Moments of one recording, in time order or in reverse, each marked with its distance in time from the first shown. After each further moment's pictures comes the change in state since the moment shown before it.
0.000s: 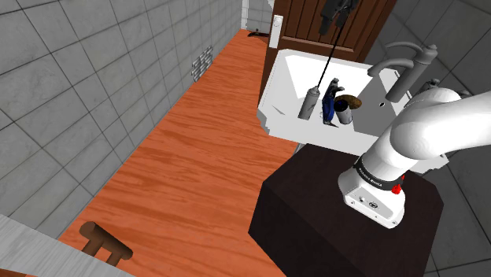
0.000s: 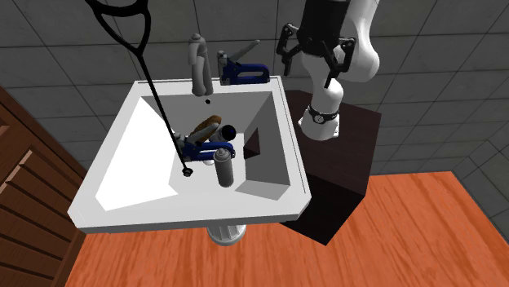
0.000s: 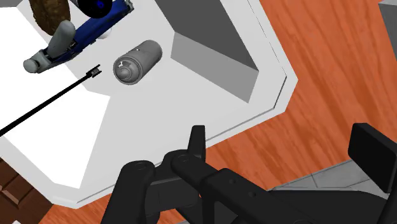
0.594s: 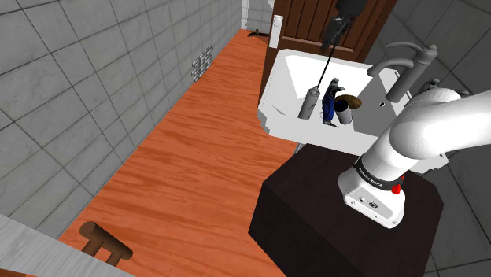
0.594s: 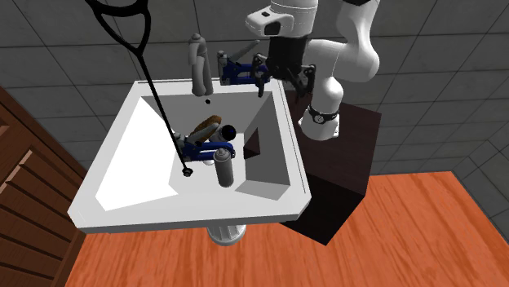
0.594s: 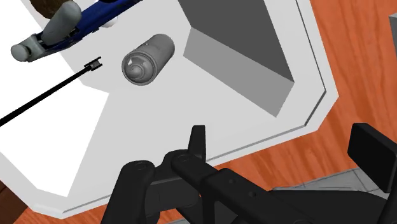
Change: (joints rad) arm -0.017 0.018 -0.147 -0.161 -0.073 0.192 -0.188
